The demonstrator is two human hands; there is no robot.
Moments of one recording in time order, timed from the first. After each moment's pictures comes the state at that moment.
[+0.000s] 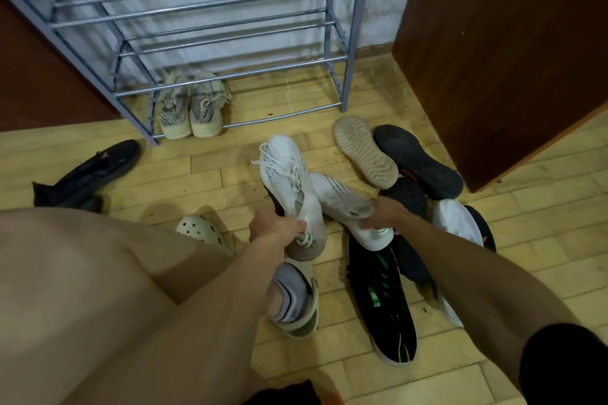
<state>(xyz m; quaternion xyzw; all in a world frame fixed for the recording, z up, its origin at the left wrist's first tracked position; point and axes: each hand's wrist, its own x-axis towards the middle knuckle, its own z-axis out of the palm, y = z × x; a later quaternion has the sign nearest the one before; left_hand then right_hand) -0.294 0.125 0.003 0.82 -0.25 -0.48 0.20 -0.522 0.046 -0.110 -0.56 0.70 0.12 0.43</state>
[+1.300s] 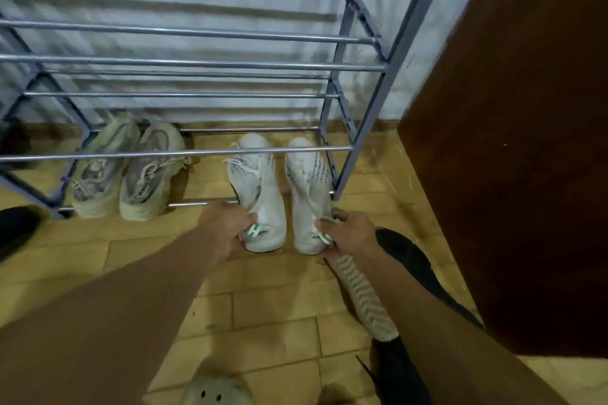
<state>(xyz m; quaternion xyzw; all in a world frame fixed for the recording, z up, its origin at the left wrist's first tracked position) -0.252 -0.153 -0.054 0.77 -0.19 -0.53 0.30 -0.455 -0.173 -0.097 -0.42 0.69 -0.24 0.53</state>
